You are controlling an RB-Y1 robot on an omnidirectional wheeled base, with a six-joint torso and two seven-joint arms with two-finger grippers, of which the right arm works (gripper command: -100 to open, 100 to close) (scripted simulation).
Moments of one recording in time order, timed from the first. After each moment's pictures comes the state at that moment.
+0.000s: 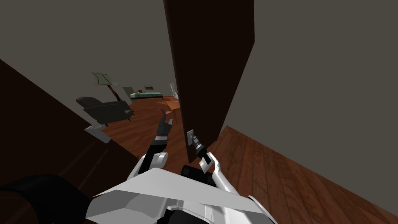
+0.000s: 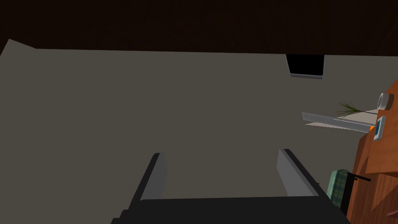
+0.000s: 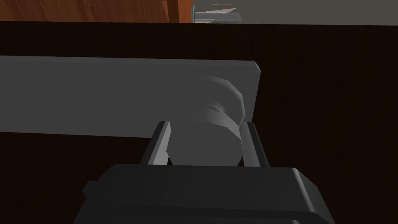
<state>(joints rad) -0.19 -0.07 0.75 -1.14 -0.01 -0.34 -0.15</state>
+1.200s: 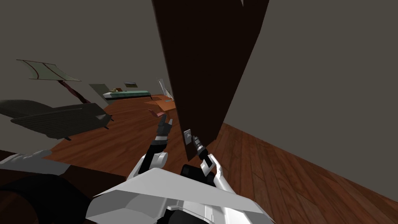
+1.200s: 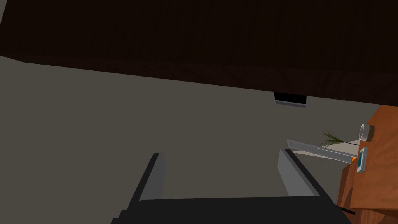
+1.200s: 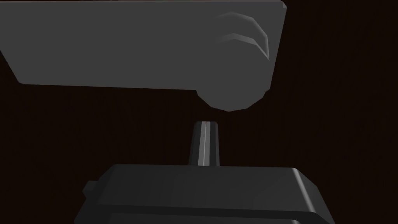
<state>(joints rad) -0.12 -0.08 0.71 -1.21 0.09 -0.32 -0.19</state>
